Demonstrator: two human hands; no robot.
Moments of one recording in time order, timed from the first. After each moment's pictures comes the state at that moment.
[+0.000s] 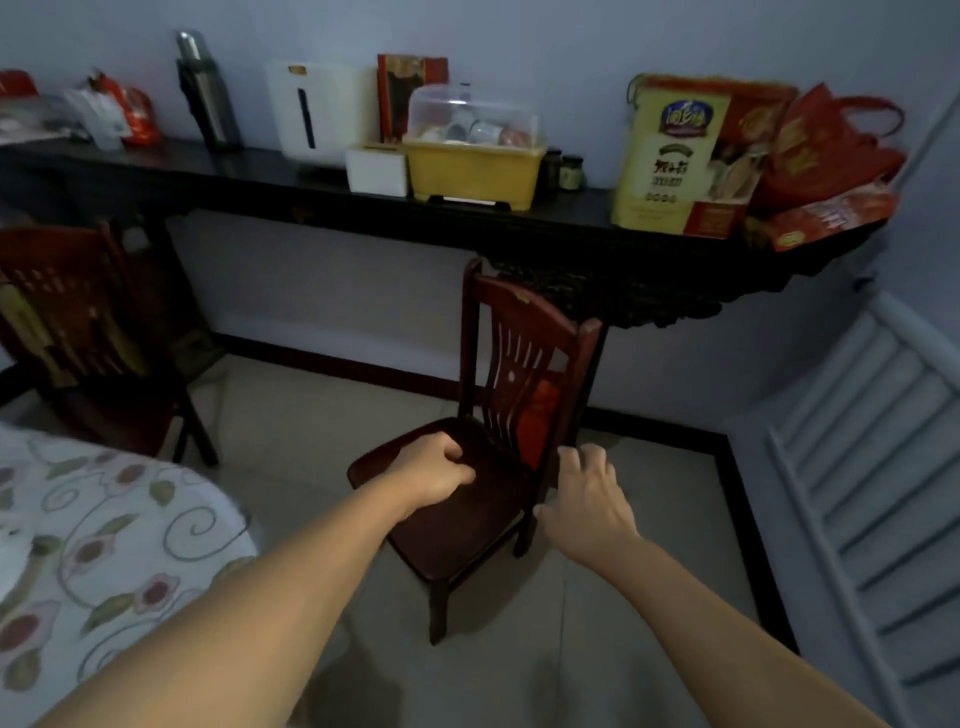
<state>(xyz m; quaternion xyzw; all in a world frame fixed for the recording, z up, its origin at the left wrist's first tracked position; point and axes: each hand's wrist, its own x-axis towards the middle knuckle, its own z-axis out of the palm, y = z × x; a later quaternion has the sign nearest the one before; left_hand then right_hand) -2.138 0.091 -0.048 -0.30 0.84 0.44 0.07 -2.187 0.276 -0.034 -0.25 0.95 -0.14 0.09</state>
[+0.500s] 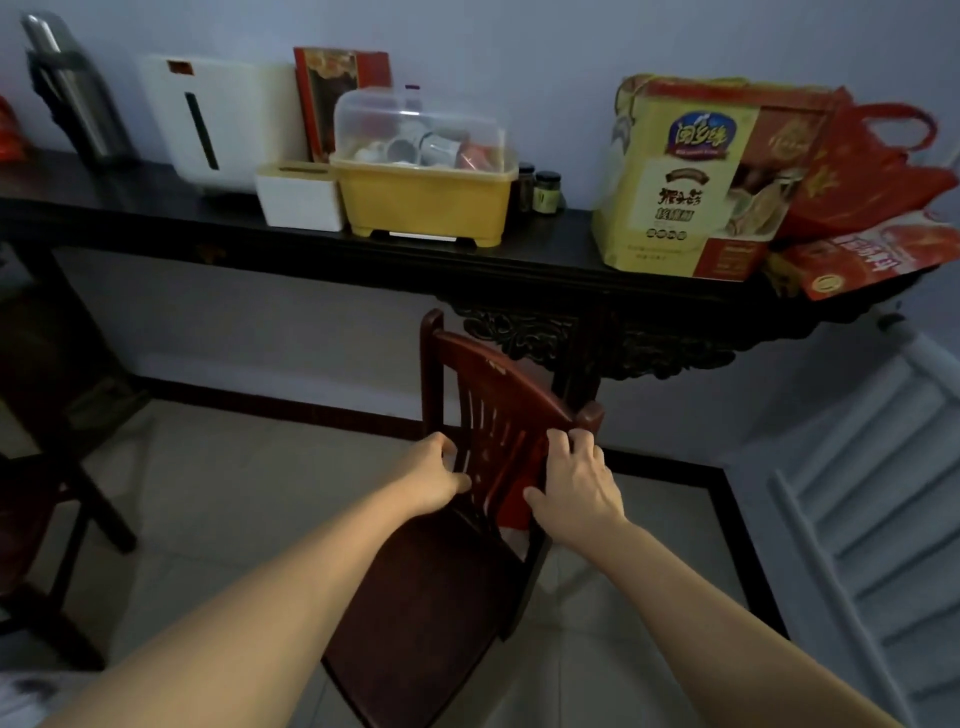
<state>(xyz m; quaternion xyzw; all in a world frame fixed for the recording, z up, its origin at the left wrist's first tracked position) -2.373 -0.008 -0.056 -0.25 0.87 0.41 0.06 -2.417 0.163 -0.029 -0.22 0.96 -0.15 0.07</state>
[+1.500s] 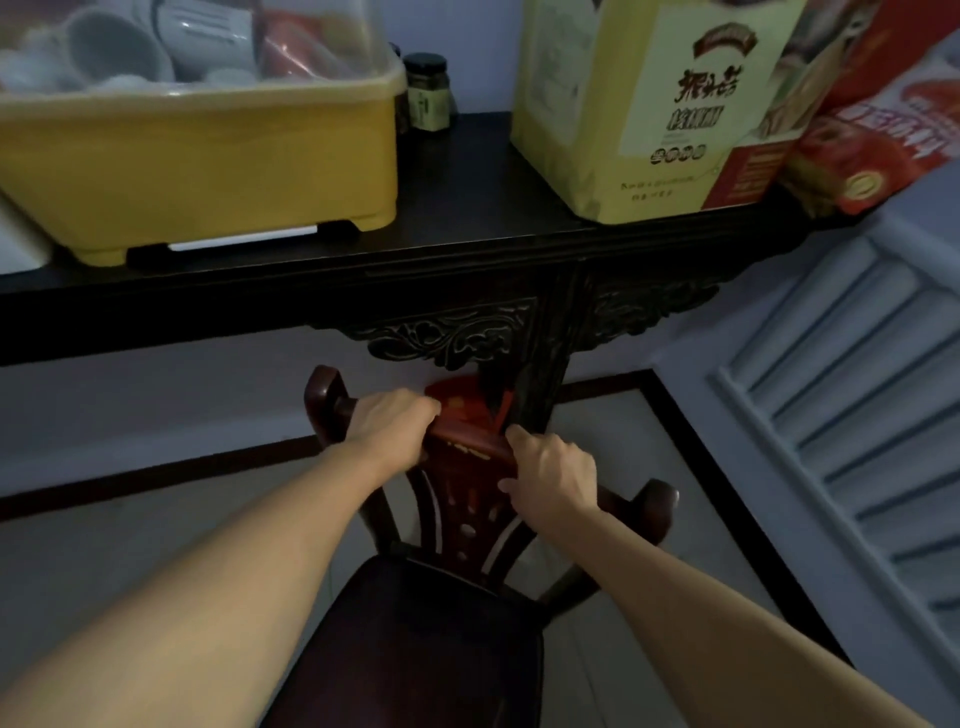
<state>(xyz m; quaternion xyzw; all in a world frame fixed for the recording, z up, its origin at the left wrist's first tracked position) -2.663 -0.147 -0.108 0.13 0.99 0.02 0.07 -2.626 0.032 -0.118 -0.08 0.99 -0.08 0.06</state>
